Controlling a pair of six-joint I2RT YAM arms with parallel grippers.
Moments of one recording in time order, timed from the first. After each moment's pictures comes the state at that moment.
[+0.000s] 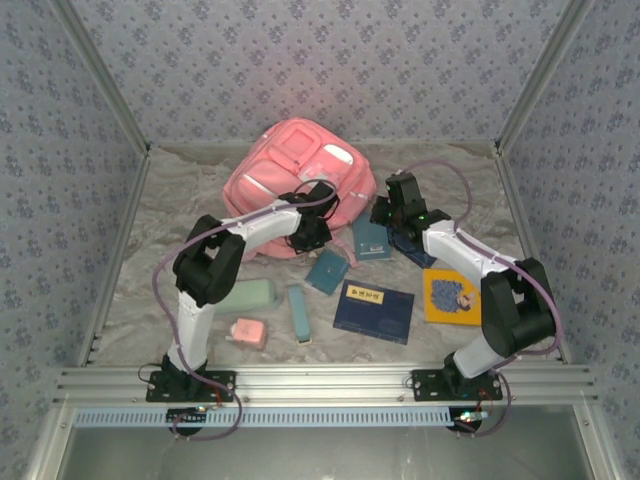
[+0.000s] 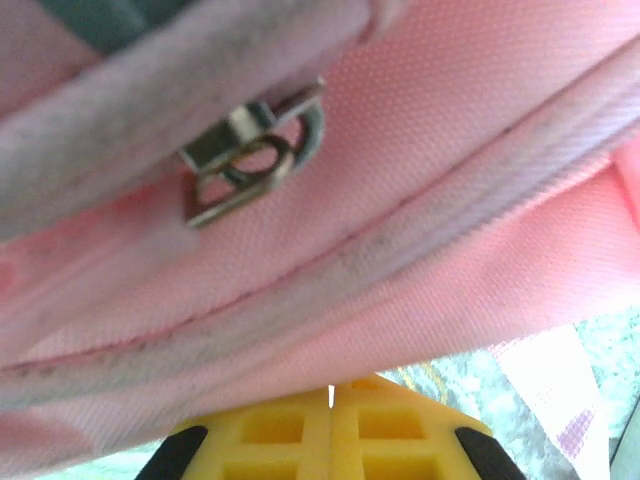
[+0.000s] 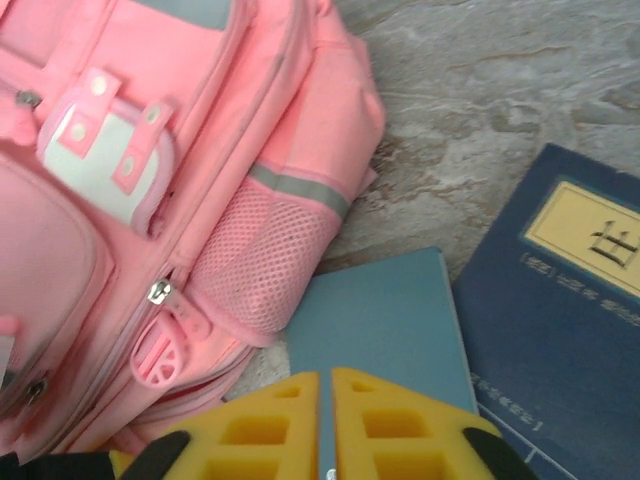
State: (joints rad) left arm -0.70 2.09 1.58 -0.76 -0.06 -0.97; right arm 0.40 1.55 1.03 -0.20 0.06 0.55
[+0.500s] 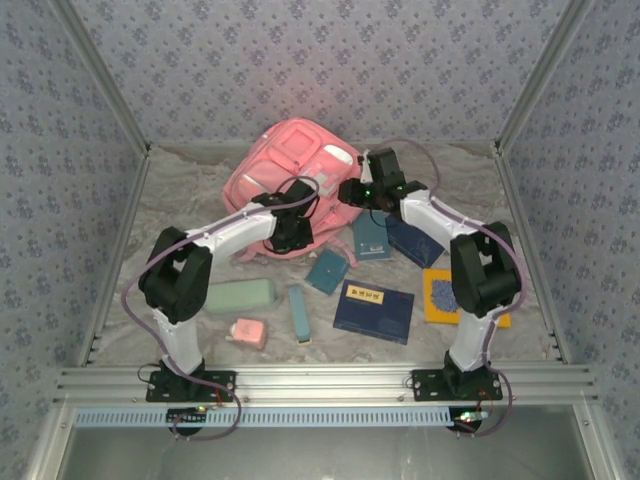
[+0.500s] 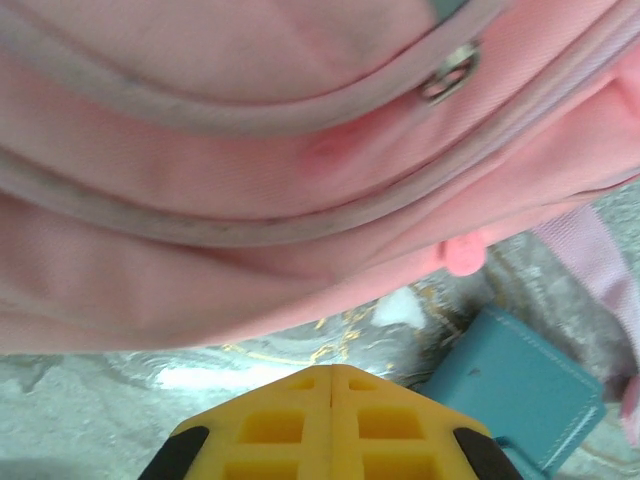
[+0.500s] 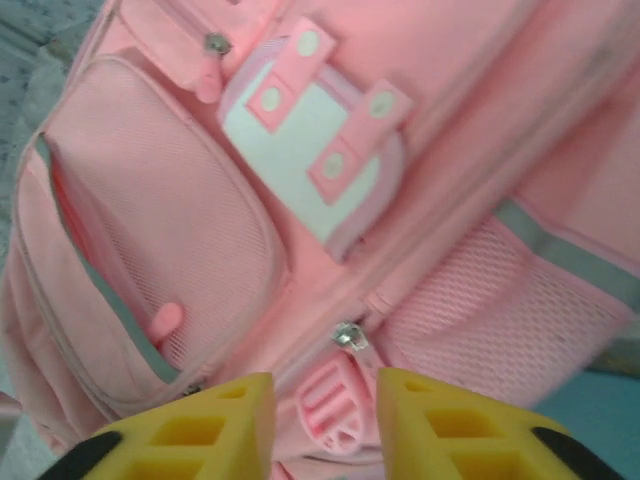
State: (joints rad) left arm -0.65 1.86 1.38 -0.76 -0.05 -0.80; right arm 0.42 1.87 1.40 -0.25 -0.27 0.47
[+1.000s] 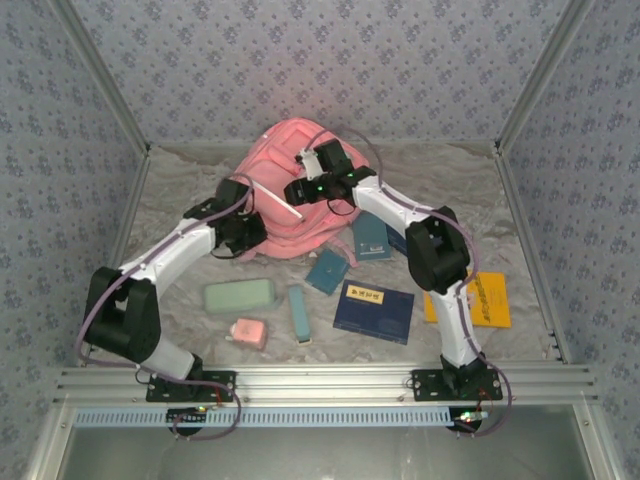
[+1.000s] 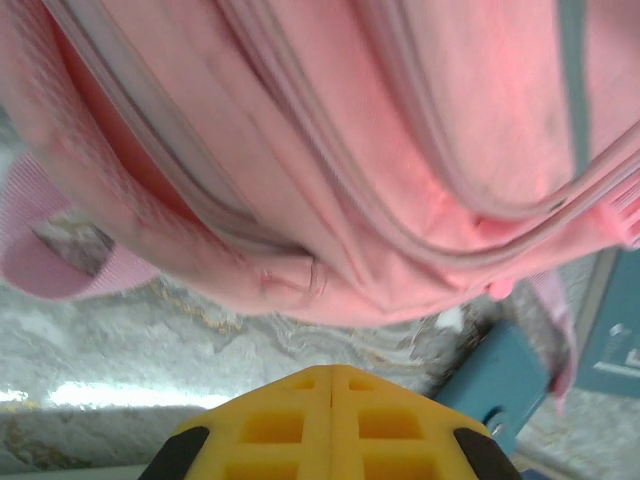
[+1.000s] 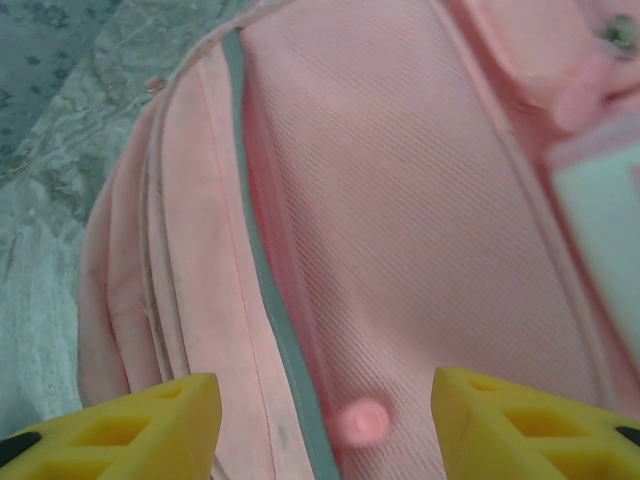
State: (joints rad) left arm -0.37 1.50 1.07 -0.61 0.14 -0.80; right arm 0.57 2.23 1.89 -0.41 -0.39 0.18
